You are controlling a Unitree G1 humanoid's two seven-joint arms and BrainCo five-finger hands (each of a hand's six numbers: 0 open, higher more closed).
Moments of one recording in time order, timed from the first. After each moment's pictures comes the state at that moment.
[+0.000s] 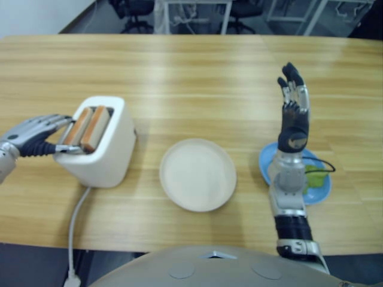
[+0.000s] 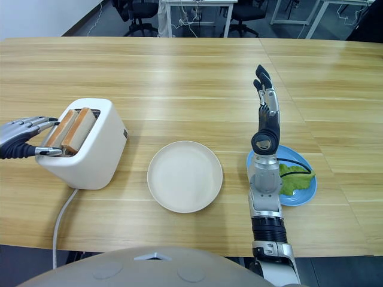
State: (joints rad) left arm 0.18 1.13 0.30 0.12 0.56 -0.44 -0.29; right arm -0.09 -0.11 -0.12 0.06 -0.09 -0.93 -0.05
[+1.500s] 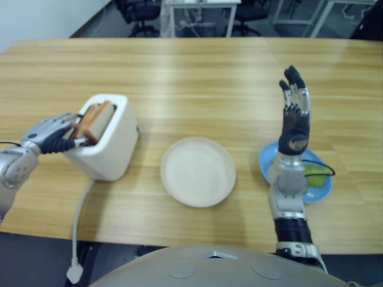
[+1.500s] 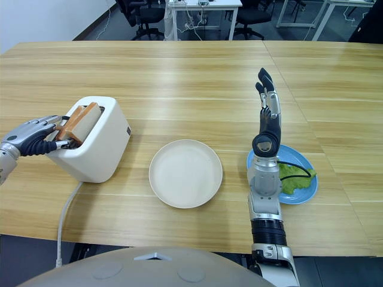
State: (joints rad) left arm 0.11 1.01 0.21 0.03 0.57 -0.22 -0.29; right arm -0.07 -0.10 -0.13 0.06 -0.10 -0.93 -0.07
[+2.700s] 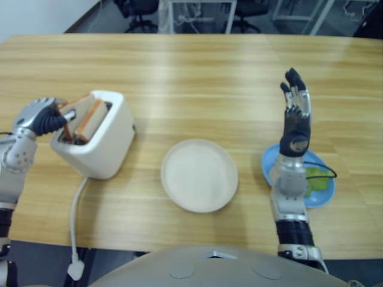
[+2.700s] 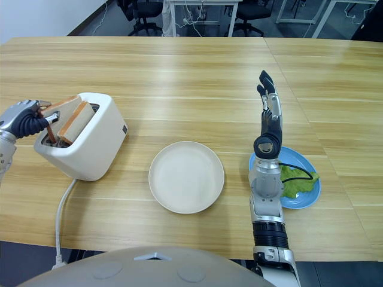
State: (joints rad) left arm -0.07 0.91 0.25 0.10 0.46 -0.16 -0.12; right arm -0.05 -0.11 -0.13 0.06 -0.10 -0.92 -0.08
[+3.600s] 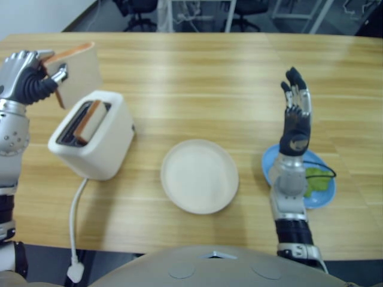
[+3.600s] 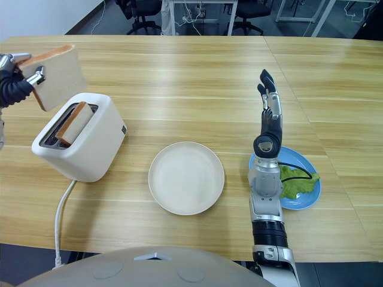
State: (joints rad) left arm -0.20 0.88 0.32 -0.10 0.42 -0.22 -0.01; right arm -0.06 -0.10 -0.13 0.06 -0.11 -0.92 -0.09
